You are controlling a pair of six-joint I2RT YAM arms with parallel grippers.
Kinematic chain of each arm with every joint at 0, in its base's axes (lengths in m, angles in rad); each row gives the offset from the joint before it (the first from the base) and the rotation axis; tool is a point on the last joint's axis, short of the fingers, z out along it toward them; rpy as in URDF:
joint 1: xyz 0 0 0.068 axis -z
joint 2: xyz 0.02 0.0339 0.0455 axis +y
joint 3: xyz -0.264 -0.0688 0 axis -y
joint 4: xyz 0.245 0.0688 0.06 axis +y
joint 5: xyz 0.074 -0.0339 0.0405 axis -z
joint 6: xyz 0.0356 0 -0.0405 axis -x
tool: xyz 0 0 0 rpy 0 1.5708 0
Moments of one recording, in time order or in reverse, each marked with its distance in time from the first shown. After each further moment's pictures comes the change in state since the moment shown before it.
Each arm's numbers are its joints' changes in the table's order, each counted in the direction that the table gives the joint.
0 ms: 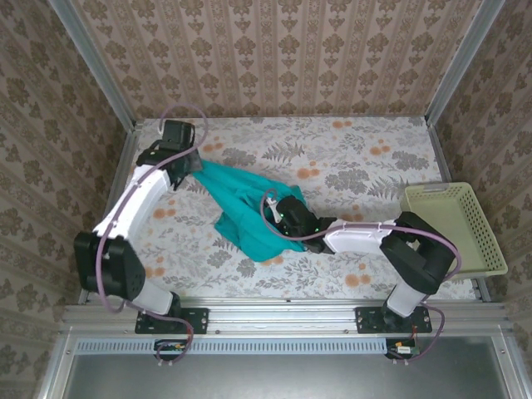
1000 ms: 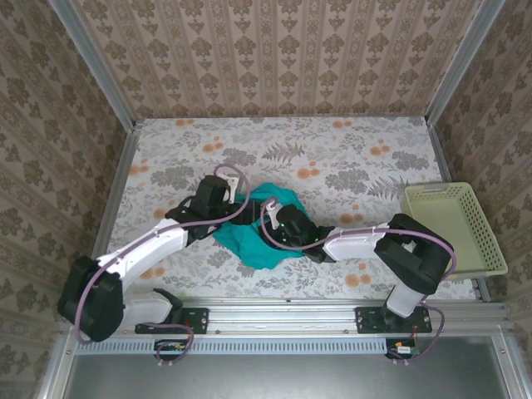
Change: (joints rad) left arm 0.358 -0.246 -0.567 -0.496 0.362 -0.034; right arm -0.045 0.021 -0.064 -0.191 -0.028 -0.057
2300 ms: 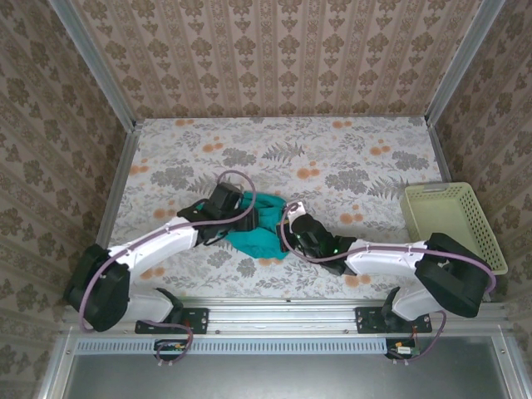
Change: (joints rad) left arm 0.100 0.056 -0.003 0.127 -0.158 0.182; right arm -0.039 -0.265 -0.143 0.104 0.249 -0.089
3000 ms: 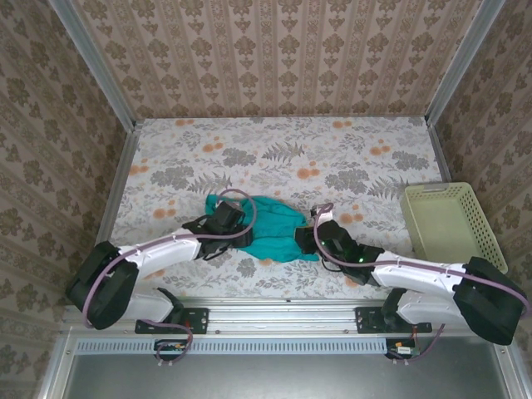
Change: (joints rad) left arm 0.049 -0.010 -0.153 -0.095 -0.043 0.043; right arm 0.056 -0.266 -0.175 0.109 0.004 -0.214
